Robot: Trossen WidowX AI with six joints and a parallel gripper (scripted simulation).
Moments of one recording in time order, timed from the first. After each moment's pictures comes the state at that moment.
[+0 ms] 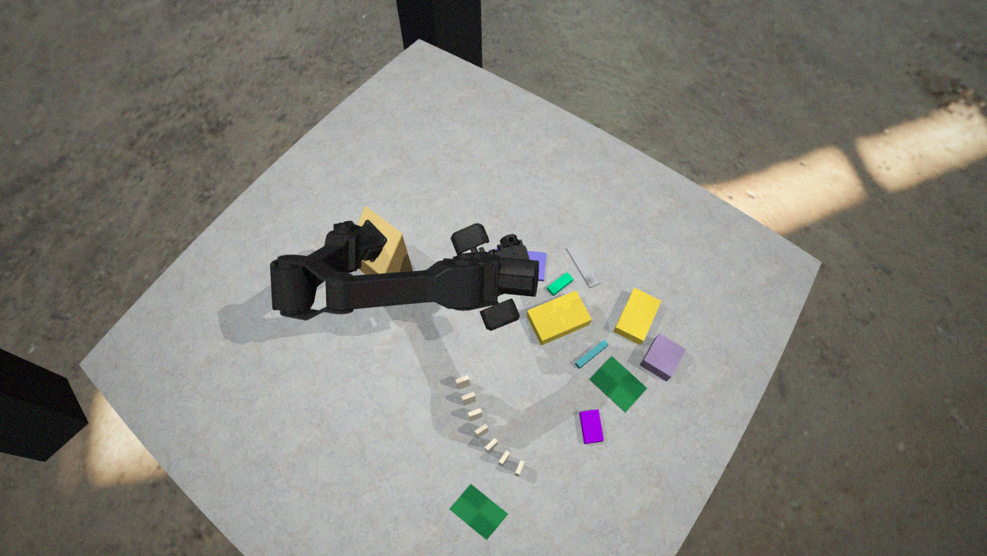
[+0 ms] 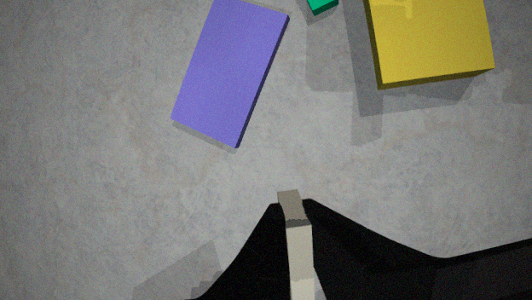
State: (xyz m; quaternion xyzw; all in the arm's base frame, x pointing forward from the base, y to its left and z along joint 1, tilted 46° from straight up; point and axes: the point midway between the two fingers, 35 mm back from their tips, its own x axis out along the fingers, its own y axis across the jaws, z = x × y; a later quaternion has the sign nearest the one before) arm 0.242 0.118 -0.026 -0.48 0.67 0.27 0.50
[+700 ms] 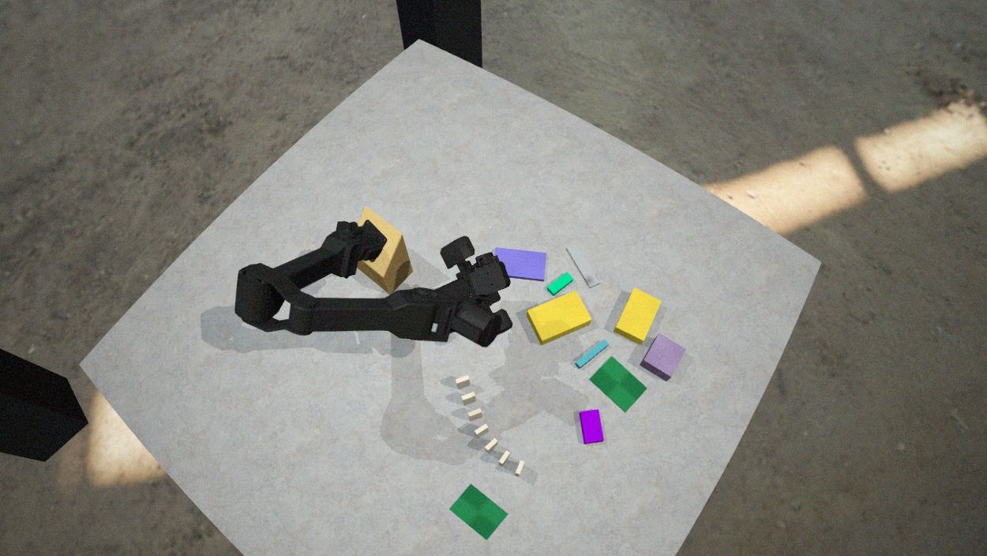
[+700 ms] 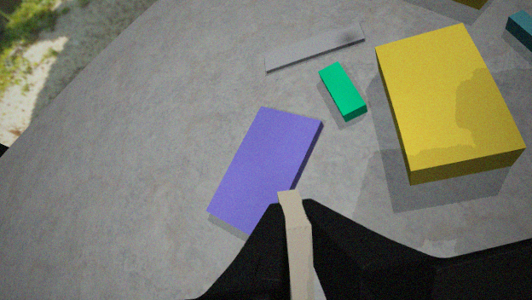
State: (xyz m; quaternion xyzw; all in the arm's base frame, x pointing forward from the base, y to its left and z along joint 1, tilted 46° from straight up) arm 0.244 0.108 -0.036 -0.37 0.55 0.43 0.62
